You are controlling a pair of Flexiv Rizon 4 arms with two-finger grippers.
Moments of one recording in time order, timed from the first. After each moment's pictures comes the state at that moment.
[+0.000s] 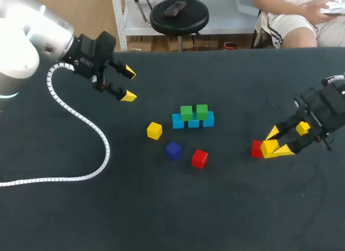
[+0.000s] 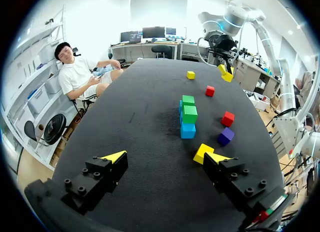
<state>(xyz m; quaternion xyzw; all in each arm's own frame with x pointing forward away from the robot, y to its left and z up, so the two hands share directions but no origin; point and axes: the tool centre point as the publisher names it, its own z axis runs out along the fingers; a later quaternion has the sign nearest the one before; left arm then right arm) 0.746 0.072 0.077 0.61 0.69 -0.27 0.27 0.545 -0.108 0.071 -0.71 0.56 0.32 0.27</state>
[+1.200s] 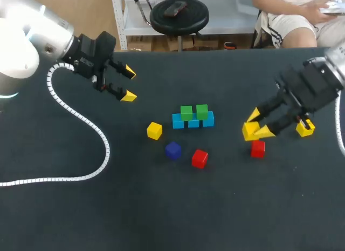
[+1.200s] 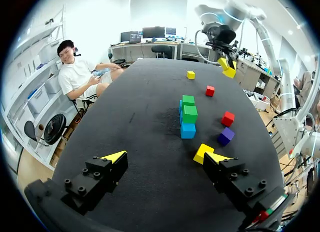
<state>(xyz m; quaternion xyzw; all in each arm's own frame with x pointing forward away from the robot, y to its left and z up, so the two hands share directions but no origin) 0.746 0.072 0.077 0.61 0.69 -0.27 0.27 0.575 -0.064 0.106 -0.70 0.58 0.33 0.26</state>
